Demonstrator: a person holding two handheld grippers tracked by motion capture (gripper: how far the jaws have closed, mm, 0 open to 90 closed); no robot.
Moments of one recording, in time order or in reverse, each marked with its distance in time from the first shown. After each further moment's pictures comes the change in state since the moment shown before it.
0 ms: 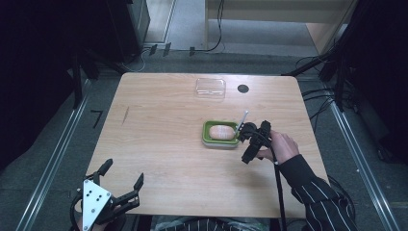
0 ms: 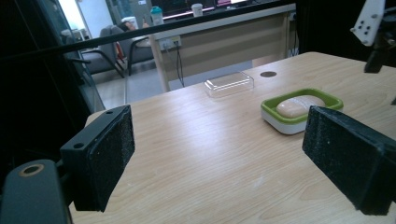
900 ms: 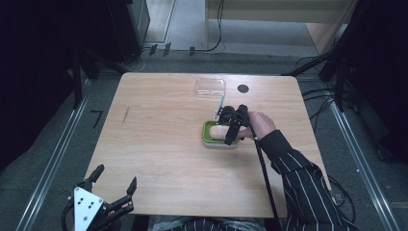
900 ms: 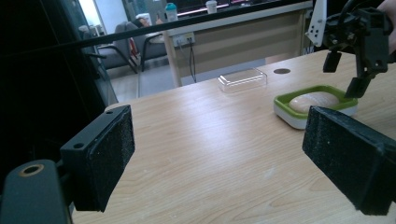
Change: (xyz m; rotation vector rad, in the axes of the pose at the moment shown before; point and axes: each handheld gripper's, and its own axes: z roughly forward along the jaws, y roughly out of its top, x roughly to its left) left arm 0.003 -0.004 -0.016 0.011 0.057 -0.013; right arm -0.024 0.081 0.015 -0.002 0.063 -0.154
